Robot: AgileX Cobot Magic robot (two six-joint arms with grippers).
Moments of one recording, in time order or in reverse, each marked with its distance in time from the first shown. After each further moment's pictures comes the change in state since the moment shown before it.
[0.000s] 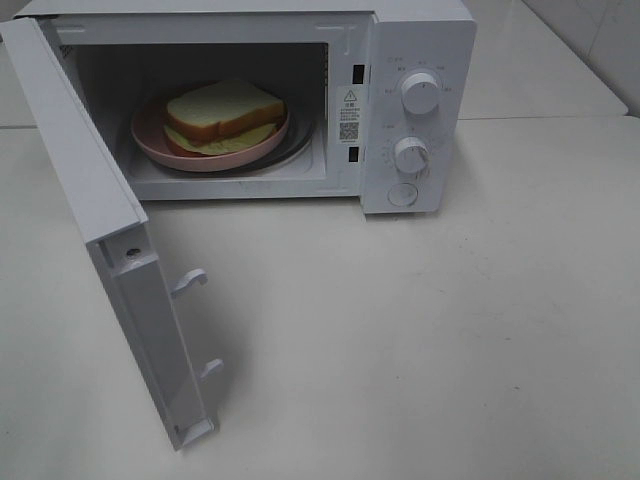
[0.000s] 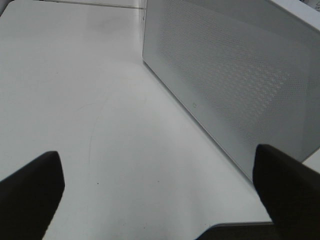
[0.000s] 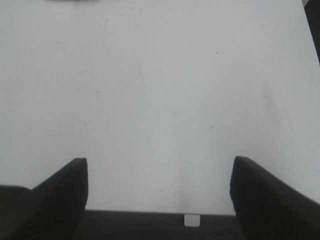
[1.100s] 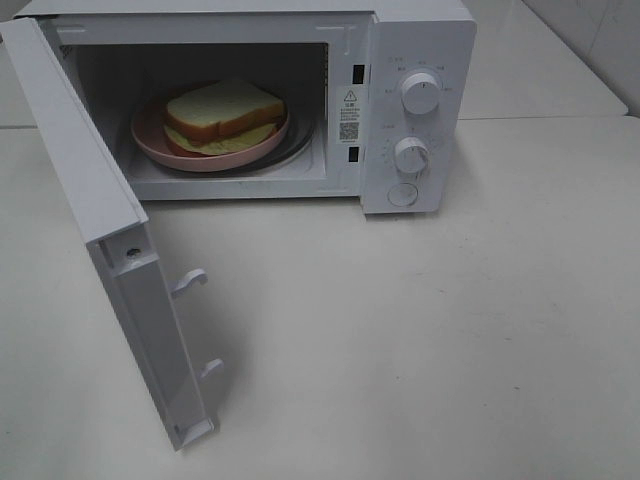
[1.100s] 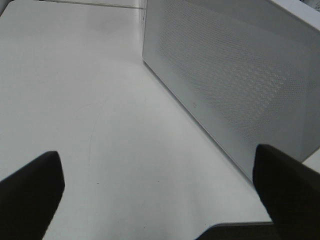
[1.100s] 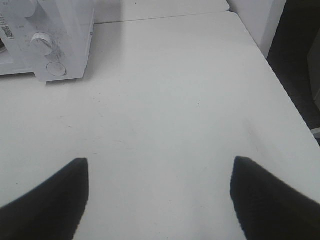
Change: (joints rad) left arm 0.000 0.000 0.000 0.000 0.000 0.000; right arm -0.089 -0.245 0.032 0.010 -0.059 0.067
